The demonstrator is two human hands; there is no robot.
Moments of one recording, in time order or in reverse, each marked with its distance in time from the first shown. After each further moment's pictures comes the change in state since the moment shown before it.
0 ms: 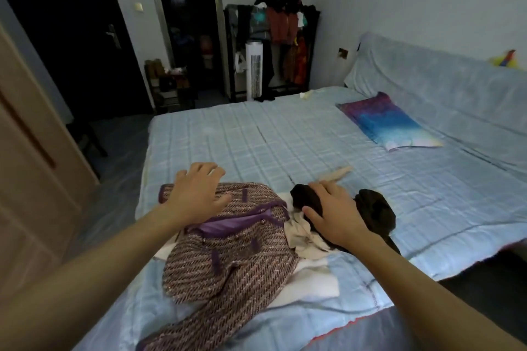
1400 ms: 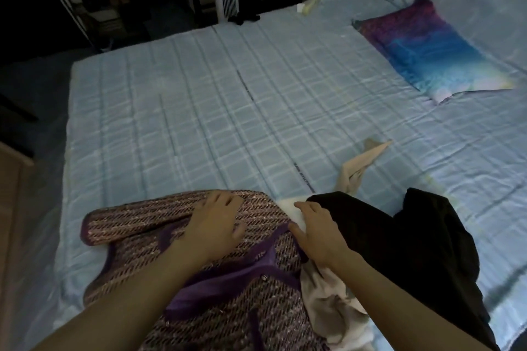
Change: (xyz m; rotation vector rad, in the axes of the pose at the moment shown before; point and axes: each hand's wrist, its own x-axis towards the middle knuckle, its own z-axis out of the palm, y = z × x) left_hand 0.324 -0.036 0.287 -0.141 -0.419 0.139; right_hand 0.336 0.108 0.269 0.206 -0.397 0.255
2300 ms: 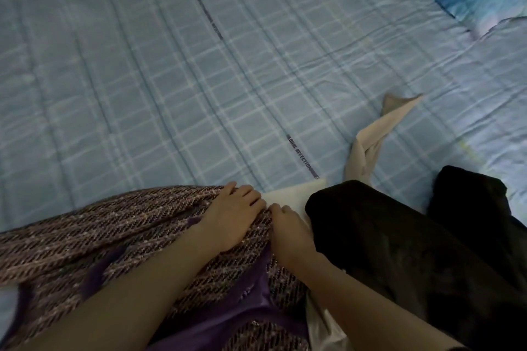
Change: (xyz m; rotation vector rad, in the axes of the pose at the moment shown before) left_hand 0.170 -0.011 0.157 0.191 -0.120 0.481; right_hand 0.128 0.024 0.109 -0.054 -0.213 0.138
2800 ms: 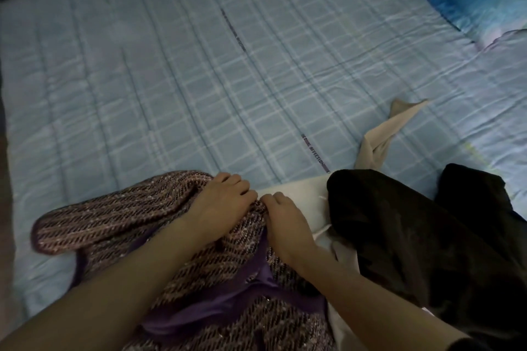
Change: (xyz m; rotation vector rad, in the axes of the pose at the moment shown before) left_hand -0.084 -0.014 -0.061 0.033 0.240 0.008; right_hand -0.051 -0.054 -0.013 0.103 0.217 -0.241
